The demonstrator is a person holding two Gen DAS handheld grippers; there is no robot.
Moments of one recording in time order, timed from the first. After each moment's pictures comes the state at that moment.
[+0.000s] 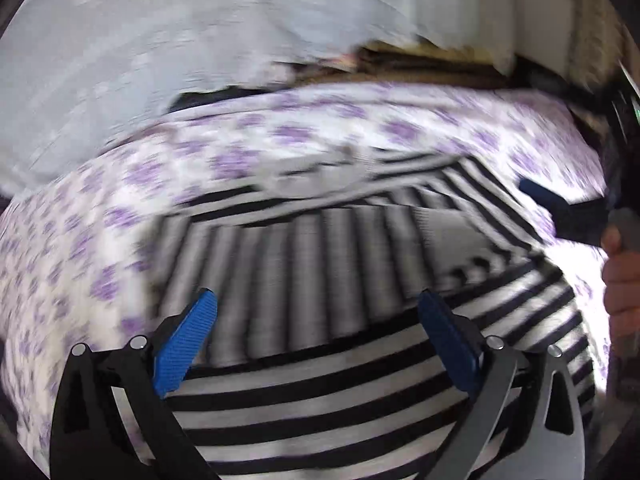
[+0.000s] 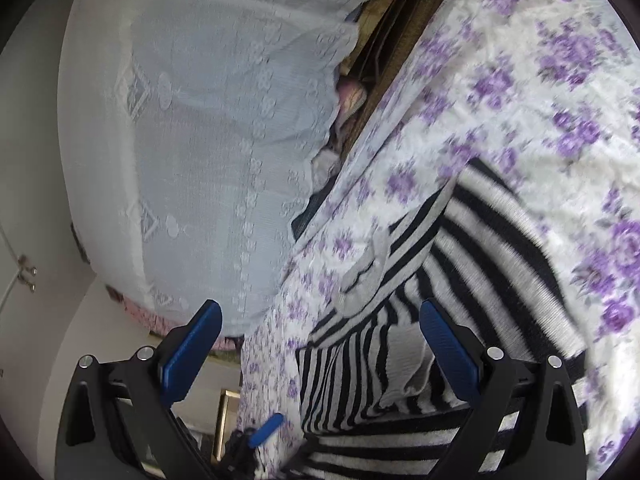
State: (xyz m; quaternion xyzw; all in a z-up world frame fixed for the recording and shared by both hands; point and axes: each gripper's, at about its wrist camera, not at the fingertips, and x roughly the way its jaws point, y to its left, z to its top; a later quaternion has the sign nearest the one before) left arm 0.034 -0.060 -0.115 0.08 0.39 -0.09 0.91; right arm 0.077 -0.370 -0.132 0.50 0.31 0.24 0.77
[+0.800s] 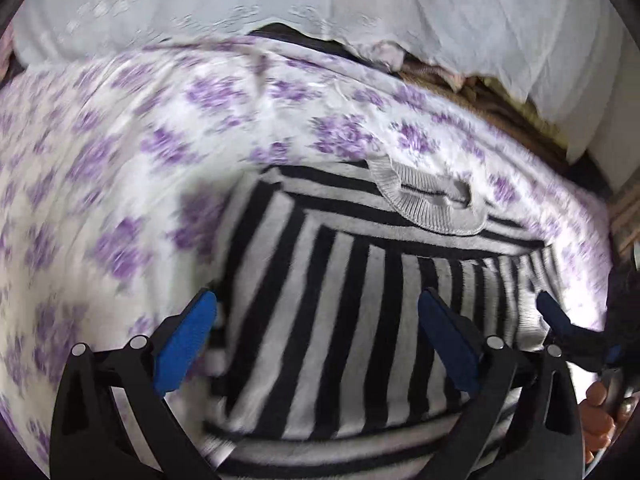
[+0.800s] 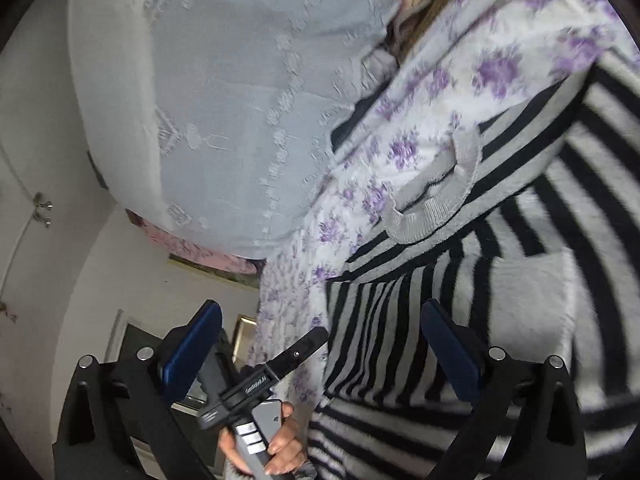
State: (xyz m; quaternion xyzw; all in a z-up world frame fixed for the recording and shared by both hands) left arm 0.129 0.025 -0.150 -0.08 0.46 -0.04 0.88; right arm 0.133 -0.276 -0.156 0.45 0.38 0.33 0.73
